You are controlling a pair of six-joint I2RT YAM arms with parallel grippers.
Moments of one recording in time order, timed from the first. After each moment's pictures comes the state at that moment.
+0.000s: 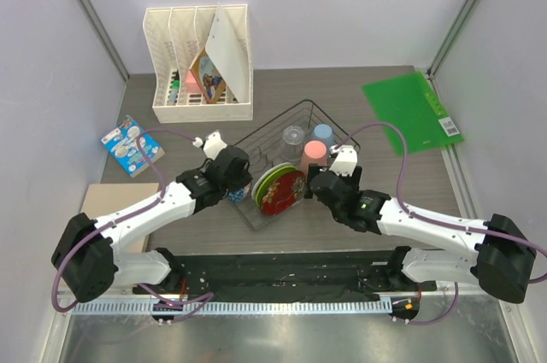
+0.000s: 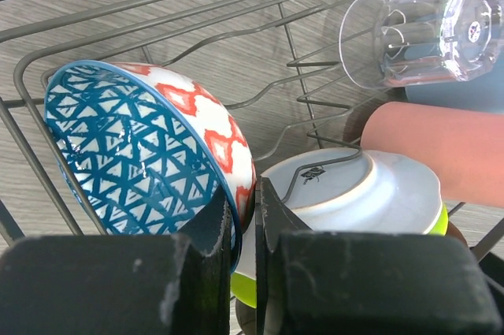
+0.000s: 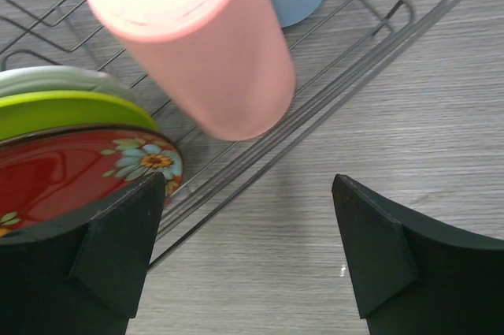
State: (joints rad) left arm -0.77 1.23 0.80 -0.38 -0.41 -1.08; right arm 0.97 1.13 0.64 -0.29 0.73 0.74
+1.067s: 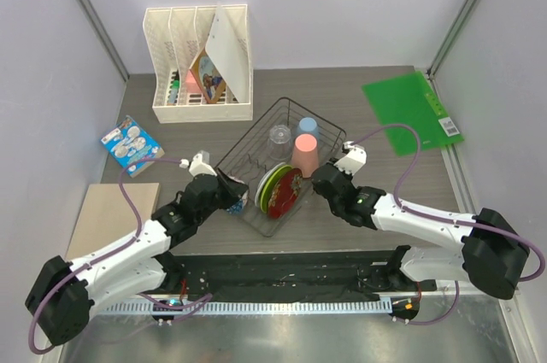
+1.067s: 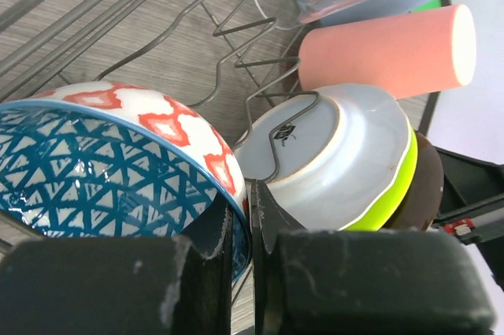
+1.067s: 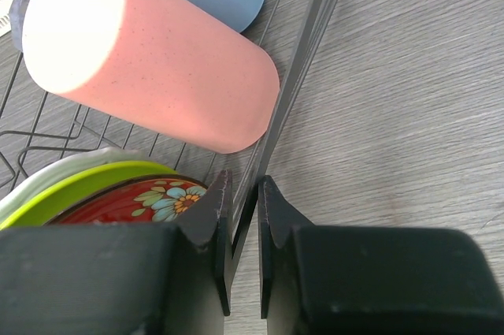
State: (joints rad) left arm -0.73 0.89 0.40 0.00 -0.24 -1.05; right arm 0.91 1.19 0.62 -0.15 0.70 1.00
